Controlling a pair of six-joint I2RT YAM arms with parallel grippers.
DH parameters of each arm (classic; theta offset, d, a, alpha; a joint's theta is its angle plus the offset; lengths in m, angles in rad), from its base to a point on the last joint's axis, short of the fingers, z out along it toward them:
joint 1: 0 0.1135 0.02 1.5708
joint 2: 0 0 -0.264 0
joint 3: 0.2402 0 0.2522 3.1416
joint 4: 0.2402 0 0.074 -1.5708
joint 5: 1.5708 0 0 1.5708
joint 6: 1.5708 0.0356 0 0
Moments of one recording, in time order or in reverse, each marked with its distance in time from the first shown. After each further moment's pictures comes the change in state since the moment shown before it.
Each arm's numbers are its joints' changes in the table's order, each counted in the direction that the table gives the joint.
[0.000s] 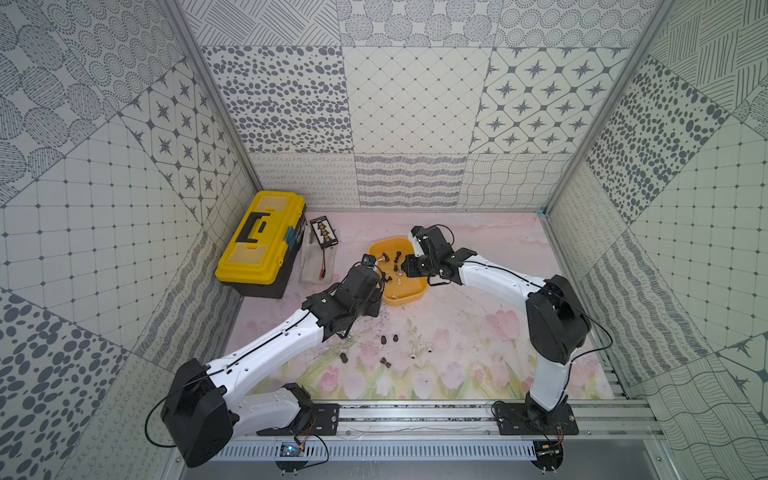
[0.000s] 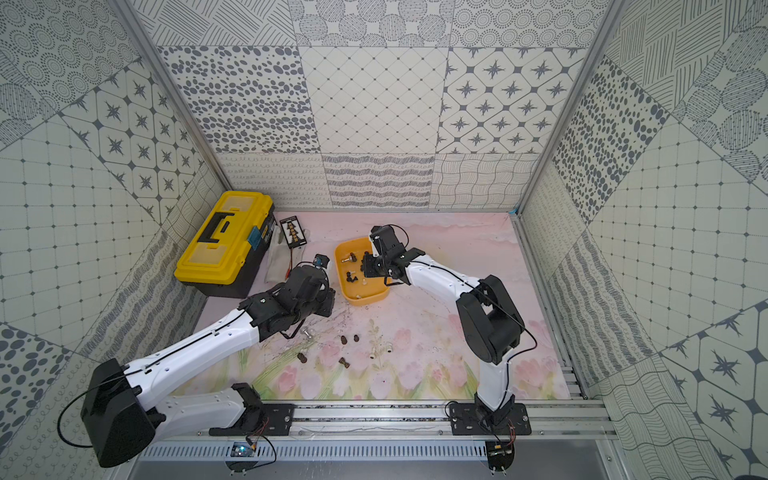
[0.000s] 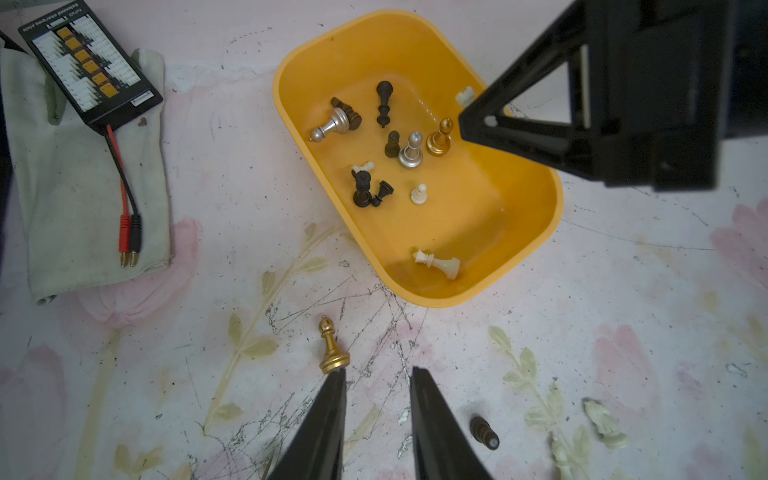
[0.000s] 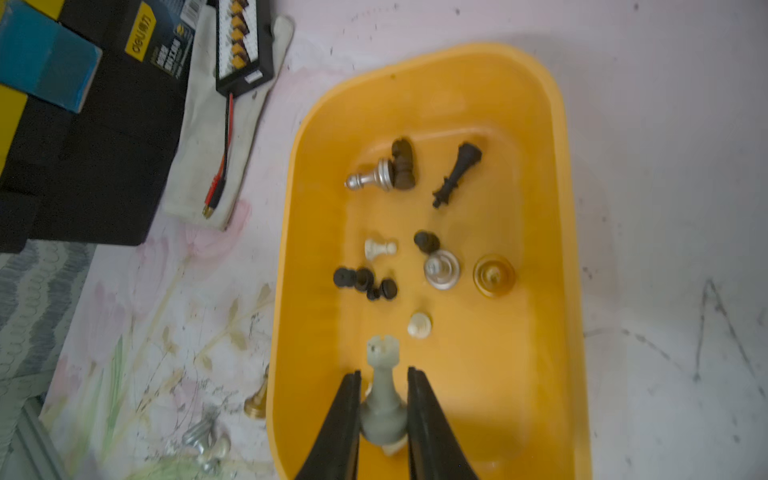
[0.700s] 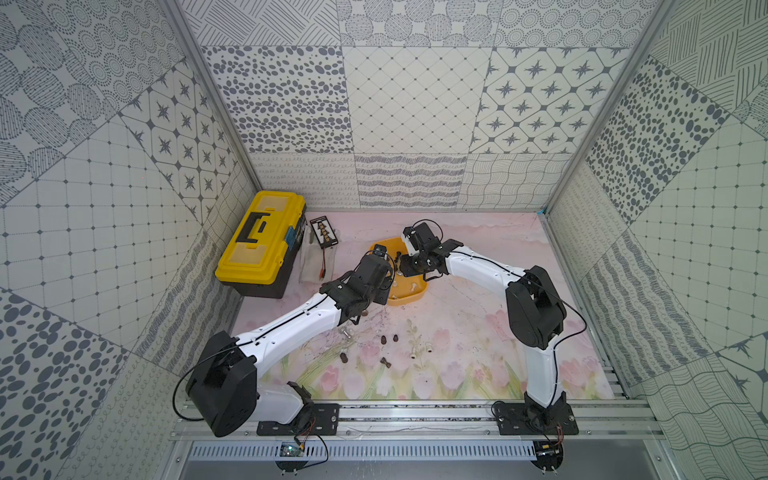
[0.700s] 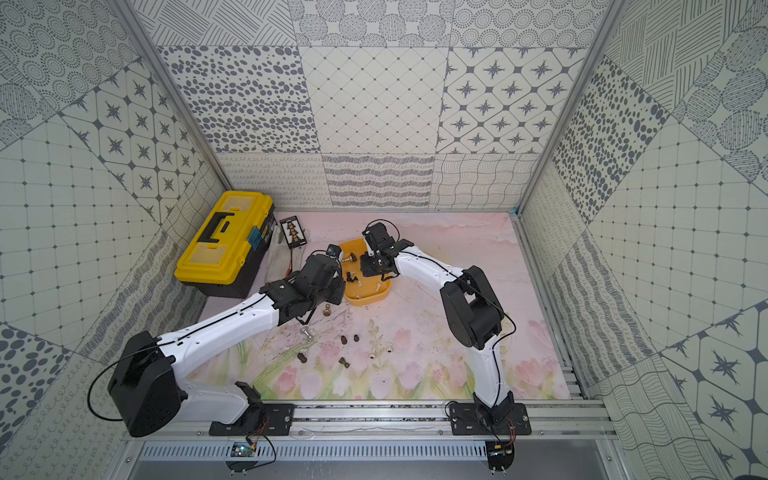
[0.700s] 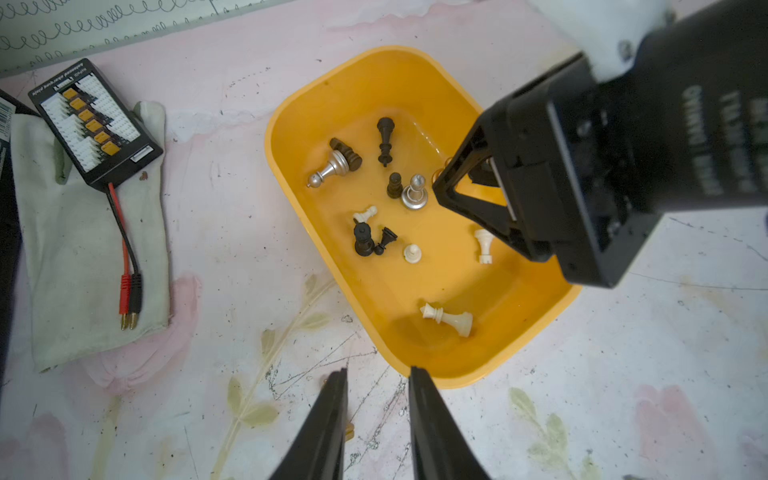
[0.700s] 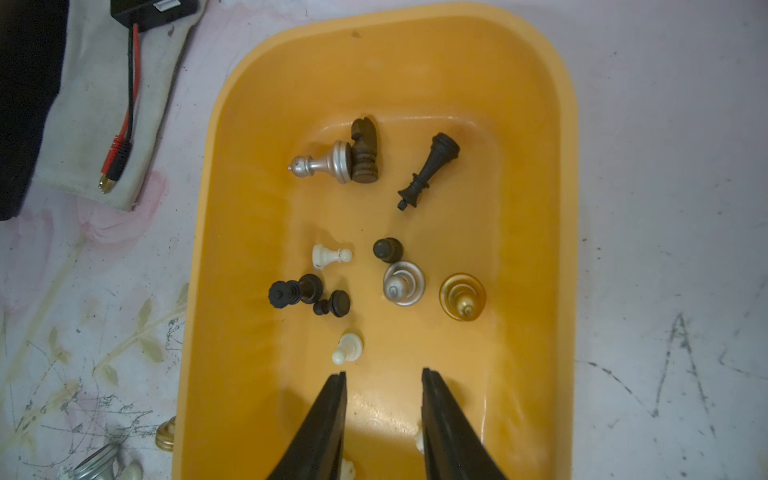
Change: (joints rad) left arm 0.014 -0.170 0.103 -0.089 -0.018 0.073; right arm 0.000 -0.092 0.115 0.170 0.061 -0.099
